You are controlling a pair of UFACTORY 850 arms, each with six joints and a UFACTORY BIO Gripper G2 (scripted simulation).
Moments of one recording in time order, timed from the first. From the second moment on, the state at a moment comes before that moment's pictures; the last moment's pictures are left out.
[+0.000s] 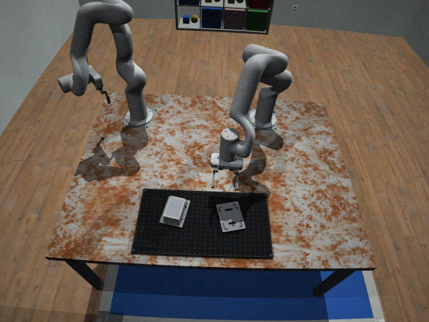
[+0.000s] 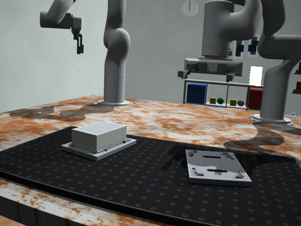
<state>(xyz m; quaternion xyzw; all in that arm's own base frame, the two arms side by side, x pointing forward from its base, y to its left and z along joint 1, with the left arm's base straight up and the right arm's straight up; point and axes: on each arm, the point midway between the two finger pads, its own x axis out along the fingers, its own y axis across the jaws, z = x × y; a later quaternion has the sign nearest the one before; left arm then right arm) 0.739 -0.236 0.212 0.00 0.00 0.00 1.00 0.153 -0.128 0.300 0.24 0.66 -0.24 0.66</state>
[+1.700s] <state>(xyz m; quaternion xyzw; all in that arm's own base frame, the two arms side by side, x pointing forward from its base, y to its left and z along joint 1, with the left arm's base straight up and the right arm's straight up) 0.688 -0.030 0.289 0.00 0.00 0.00 1.00 0.153 -0.128 0.300 0.24 0.66 -0.24 0.66</state>
